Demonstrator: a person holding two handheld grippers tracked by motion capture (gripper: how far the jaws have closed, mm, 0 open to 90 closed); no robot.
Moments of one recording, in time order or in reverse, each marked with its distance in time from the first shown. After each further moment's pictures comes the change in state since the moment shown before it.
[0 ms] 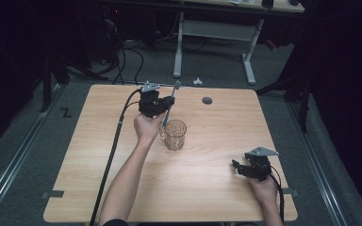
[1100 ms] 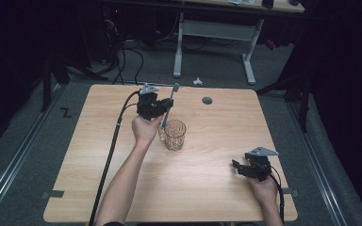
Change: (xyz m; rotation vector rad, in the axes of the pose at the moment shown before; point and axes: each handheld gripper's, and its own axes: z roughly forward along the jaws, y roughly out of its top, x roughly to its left) left arm 0.004 -0.006 -0.007 0.005 -0.013 0.002; right arm 0.000 0.000 0.000 -0.001 -0.002 -0.001
